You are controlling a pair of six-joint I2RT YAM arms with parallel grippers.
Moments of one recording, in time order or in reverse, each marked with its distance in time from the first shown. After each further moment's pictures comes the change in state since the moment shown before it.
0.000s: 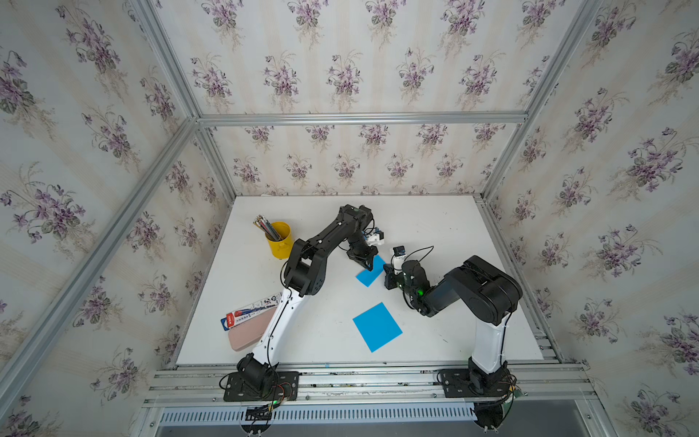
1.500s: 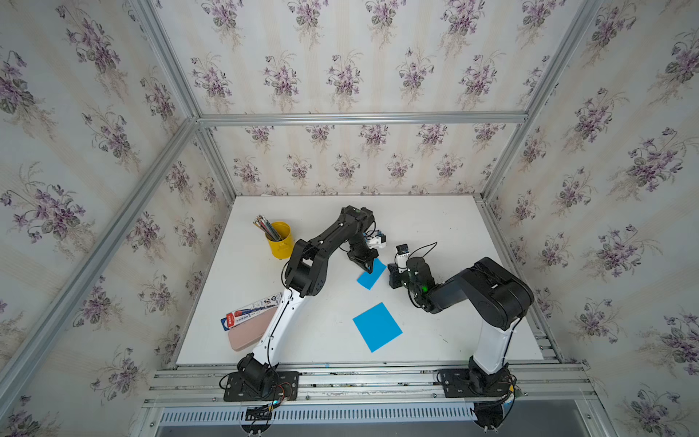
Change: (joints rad) left arm -0.017 0.006 -0.008 -0.024 0.006 0.090; right arm -0.031 -0.100 -0.016 -0.091 -0.092 -0.107
